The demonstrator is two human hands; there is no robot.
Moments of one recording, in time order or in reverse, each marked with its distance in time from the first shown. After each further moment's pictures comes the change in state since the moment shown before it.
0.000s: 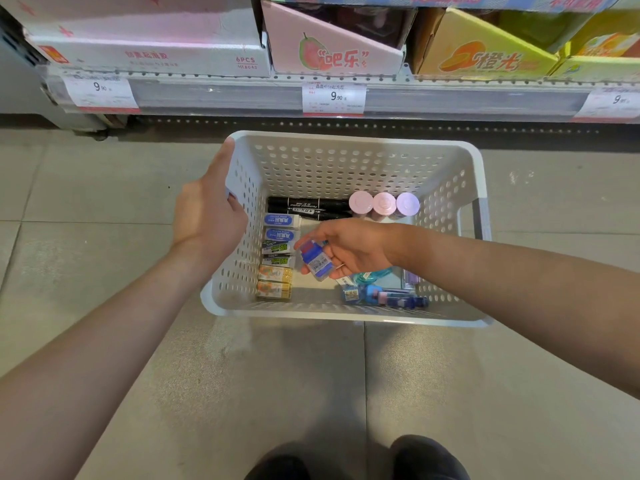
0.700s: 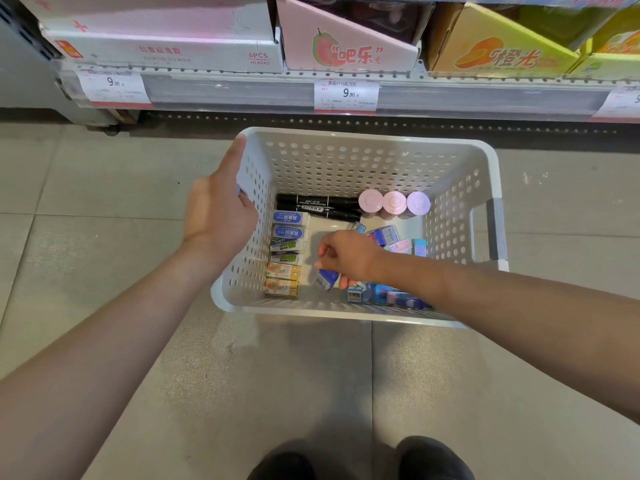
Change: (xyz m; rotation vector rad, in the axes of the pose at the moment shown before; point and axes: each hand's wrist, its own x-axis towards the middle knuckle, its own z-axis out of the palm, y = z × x) left_hand 0.001 -0.003 0.000 -0.014 0.001 0.029; right_hand 0.018 0.025 0.016 -0.788 0.452 -0.174
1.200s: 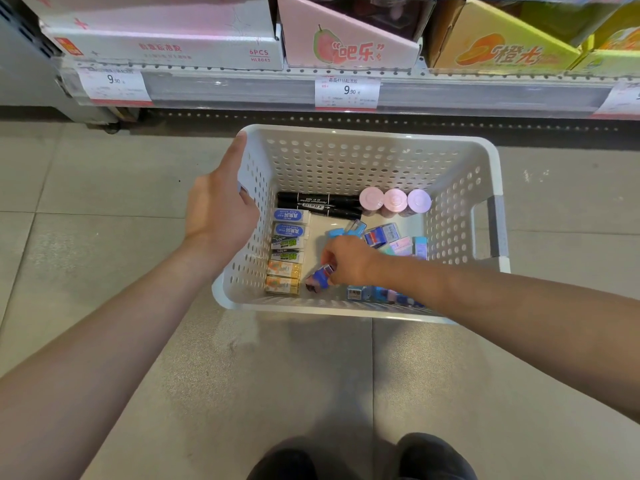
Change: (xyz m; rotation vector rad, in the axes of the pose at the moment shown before) left_hand -0.002 0.002 0.000 -0.002 0.010 0.013; right_hand 0.001 0.000 0.008 -0.295 -0.027 0.016
